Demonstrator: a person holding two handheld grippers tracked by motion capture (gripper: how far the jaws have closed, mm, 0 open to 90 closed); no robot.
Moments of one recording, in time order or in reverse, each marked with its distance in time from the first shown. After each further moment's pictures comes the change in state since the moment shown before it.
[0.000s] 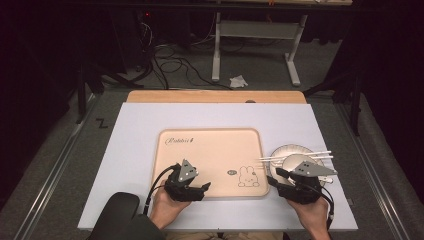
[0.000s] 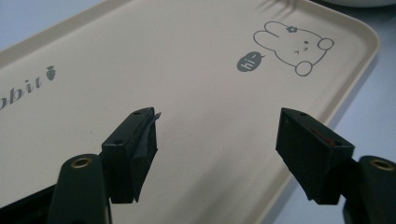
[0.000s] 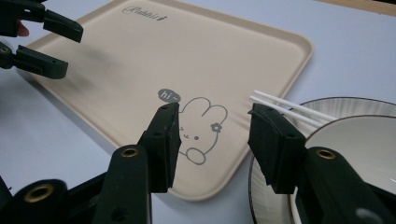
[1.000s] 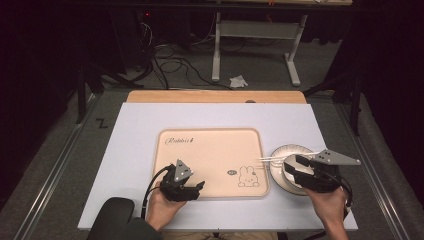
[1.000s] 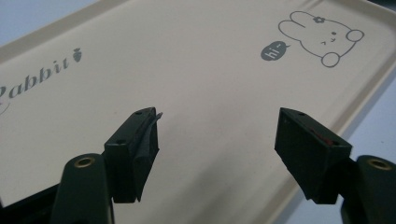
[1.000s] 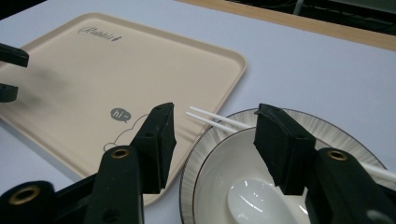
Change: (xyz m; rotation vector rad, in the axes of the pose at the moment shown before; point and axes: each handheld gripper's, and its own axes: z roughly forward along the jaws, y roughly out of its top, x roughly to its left) left arm 0.007 -0.010 -0.008 0.024 0.068 -0.049; right arm -0.035 0.022 -0.026 -0.020 -0.115 0.033
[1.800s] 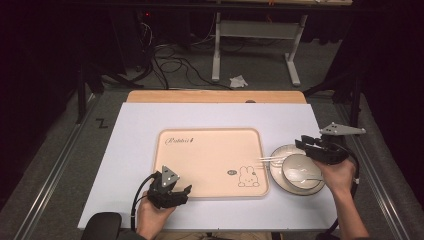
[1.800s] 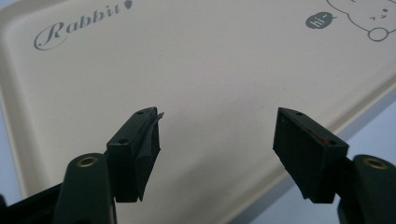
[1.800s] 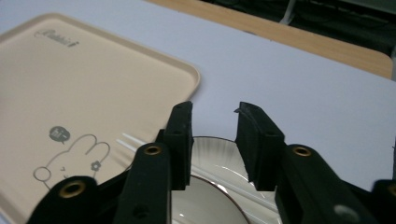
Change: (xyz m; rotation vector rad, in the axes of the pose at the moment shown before) left arm 0.010 -0.026 -0.019 0.040 0.075 -0.133; right arm -0.067 0.035 0.026 0.052 -0.009 -0.028
